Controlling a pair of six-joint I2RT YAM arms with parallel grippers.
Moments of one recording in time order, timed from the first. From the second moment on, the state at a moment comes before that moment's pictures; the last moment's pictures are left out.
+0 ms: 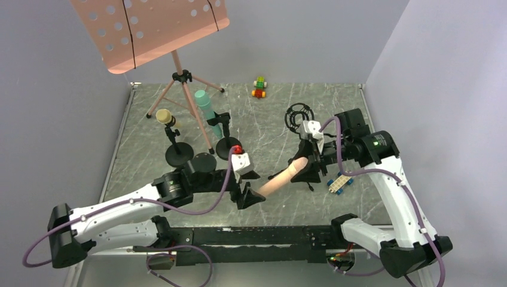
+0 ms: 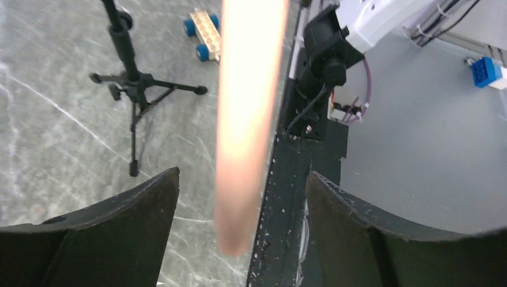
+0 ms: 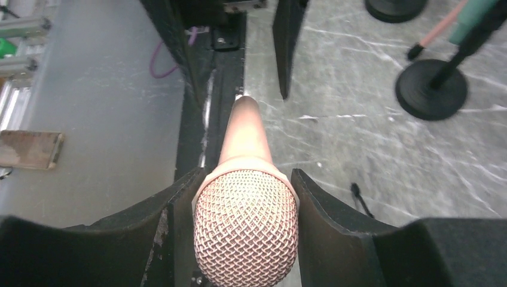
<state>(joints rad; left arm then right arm) -1.08 0.98 0.76 -0.02 0.34 -0.13 0.31 1.05 1.26 -1.25 -1.17 -0.83</state>
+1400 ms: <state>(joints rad) -1.08 0.47 0.62 -0.44 -0.44 0.05 -0.02 1.09 1.91 -1.32 -0.65 -0.58</state>
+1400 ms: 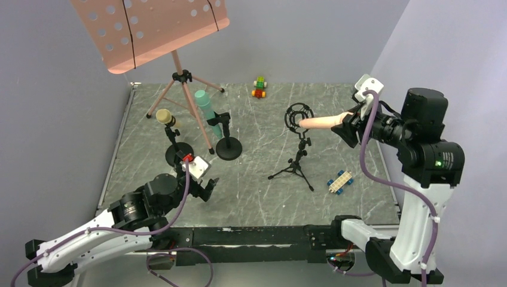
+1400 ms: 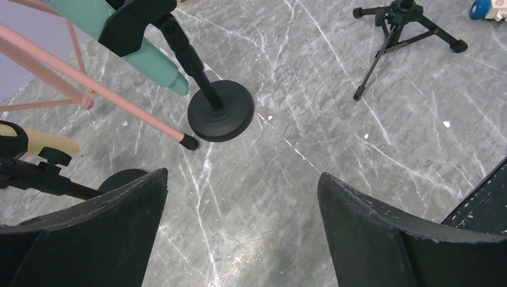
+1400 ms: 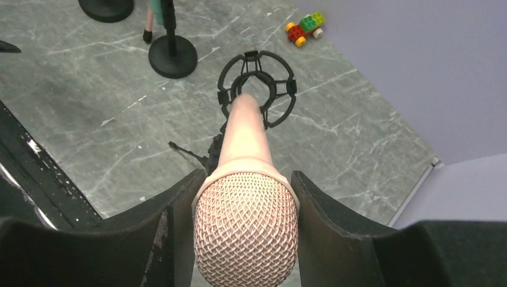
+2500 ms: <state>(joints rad) -1.08 0.44 0.62 -0.44 -0.42 0.05 0.10 1.15 1.82 -1.18 -0.60 -0.56</state>
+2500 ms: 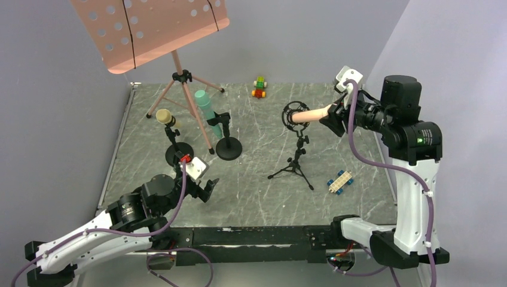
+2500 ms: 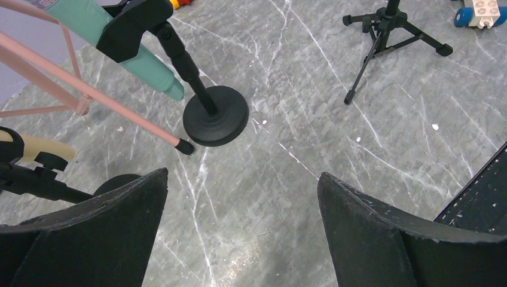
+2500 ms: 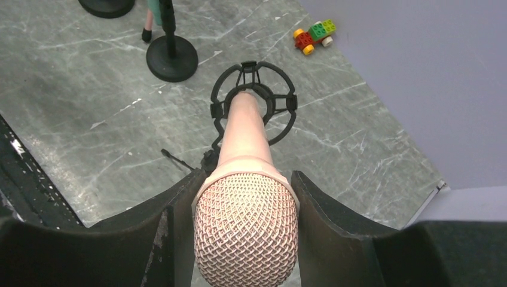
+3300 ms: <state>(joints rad) -1.08 0.46 0.62 -0.44 -0.42 0.05 0.25 1.22 1.85 -1.16 -0.43 -0.56</state>
